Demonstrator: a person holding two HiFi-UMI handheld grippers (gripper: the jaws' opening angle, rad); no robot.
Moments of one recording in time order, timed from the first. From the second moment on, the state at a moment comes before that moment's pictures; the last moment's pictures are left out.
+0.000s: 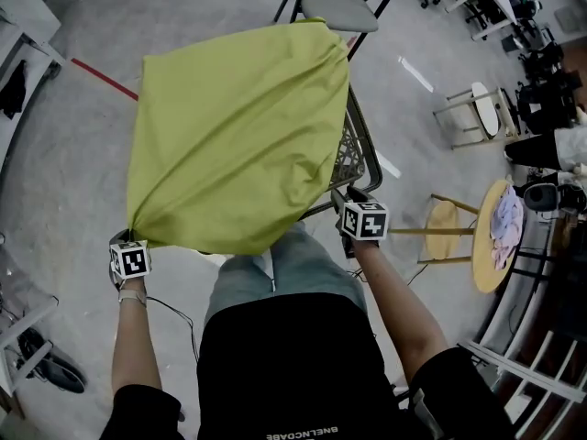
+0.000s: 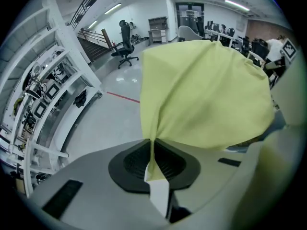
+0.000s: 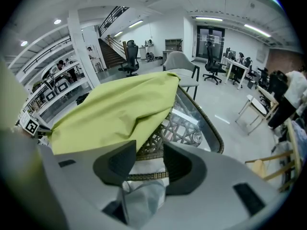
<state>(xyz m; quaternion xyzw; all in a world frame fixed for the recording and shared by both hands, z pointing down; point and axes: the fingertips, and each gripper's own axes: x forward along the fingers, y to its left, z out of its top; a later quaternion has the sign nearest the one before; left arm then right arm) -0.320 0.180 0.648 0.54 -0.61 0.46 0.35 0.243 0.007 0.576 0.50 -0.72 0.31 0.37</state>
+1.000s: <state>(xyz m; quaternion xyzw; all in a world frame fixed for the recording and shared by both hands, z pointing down) -0.123 0.195 0.612 0.59 -0.59 0.40 0.38 0.201 -0.044 0.647 0.40 -0.67 0.57 0.24</state>
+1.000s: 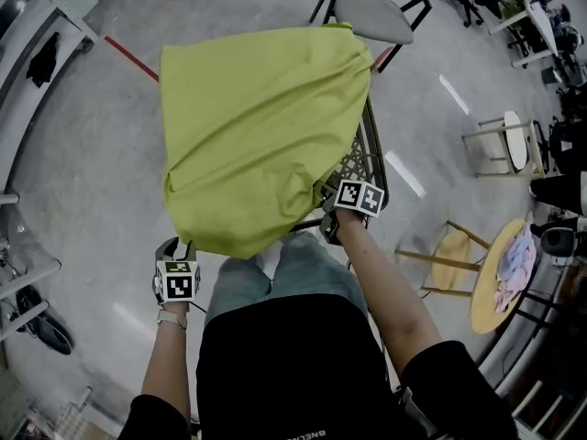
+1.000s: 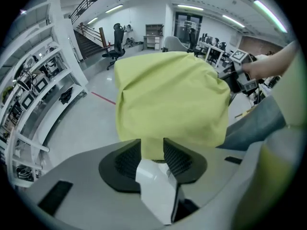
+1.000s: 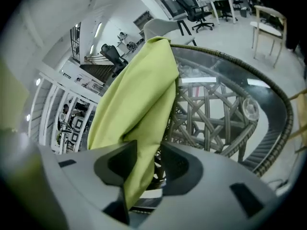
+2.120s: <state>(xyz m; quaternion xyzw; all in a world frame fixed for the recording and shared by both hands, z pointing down) 0.033 0.146 0.646 0.77 -0.29 0.45 0.36 0.362 -0.028 0.566 0.58 -0.65 0.47 0.14</state>
